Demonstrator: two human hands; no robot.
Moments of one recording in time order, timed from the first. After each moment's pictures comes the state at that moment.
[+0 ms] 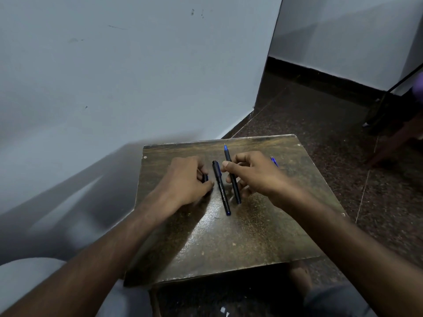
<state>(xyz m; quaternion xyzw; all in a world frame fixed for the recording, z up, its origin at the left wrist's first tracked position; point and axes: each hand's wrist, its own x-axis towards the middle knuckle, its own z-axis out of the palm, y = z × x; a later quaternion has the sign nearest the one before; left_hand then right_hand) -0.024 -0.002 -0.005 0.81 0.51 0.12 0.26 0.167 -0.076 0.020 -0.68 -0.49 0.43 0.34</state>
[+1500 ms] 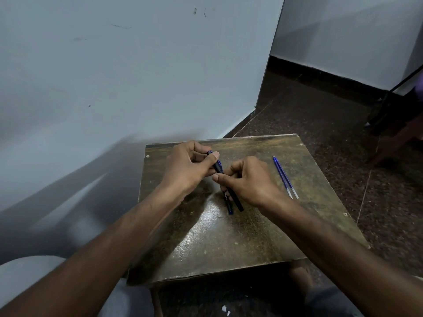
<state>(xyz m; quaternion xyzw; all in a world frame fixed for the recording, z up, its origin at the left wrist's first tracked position) -0.013 -0.005 0.001 0.57 0.49 0.38 0.54 0.143 -0.082 0.009 -0.70 -0.54 0.31 0.34</state>
